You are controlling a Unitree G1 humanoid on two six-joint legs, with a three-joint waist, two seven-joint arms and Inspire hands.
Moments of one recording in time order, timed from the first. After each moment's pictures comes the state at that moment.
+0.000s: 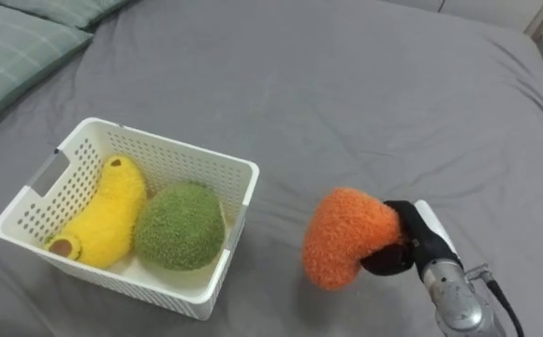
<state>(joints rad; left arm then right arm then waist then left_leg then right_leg) 0.24 0.16 0.16 1.00 0.23 0.12 0.27 0.06 -0.27 0.08 0.23 -0.35 0.10 -0.01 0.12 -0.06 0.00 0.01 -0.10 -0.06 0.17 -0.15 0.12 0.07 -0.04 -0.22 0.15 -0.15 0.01</state>
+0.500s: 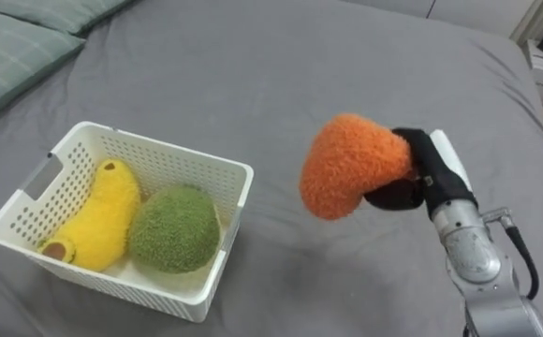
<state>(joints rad) 0.19 0.18 0.14 1.05 0.23 0.12 0.27 -0.11 -0.29 0.06 0.02 -0.32 0.11 -0.01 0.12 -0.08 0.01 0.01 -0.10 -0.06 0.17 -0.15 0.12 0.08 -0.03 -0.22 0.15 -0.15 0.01</state>
